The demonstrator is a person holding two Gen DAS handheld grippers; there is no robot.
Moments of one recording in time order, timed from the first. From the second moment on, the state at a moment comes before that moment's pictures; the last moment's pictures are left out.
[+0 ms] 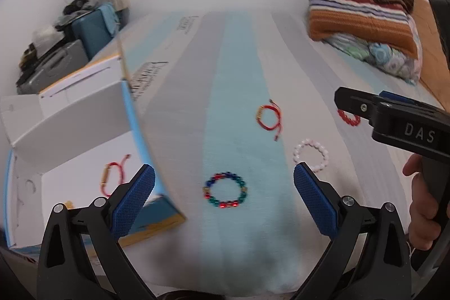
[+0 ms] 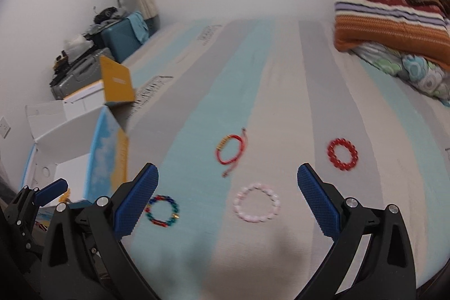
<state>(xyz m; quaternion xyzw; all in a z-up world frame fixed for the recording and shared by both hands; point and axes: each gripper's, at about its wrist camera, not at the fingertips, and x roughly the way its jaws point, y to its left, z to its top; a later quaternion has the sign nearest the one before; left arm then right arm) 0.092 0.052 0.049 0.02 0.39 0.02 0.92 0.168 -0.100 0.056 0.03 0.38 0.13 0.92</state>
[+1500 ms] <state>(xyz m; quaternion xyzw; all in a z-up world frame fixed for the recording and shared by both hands) 0.165 0.034 -0.099 0.01 0.46 -0.01 0.89 0.235 -0.105 -0.101 -0.05 0.48 0.12 0.87</state>
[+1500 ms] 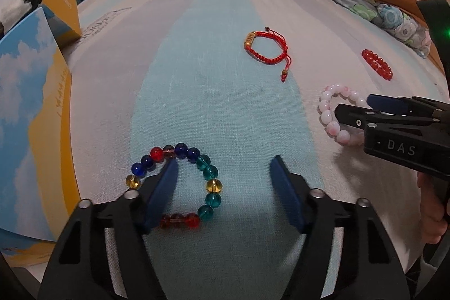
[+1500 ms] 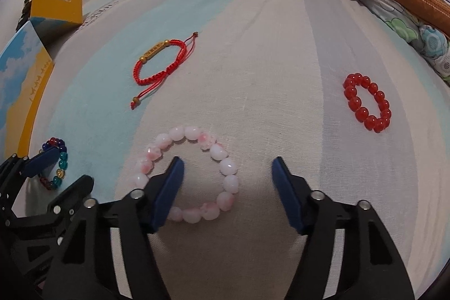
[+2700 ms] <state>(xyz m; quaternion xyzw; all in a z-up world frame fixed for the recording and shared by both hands) 0.142 0.031 -0.031 0.00 0.44 -0.02 0.90 0.209 -0.115 -0.034 0.02 0.44 0.14 0.89</state>
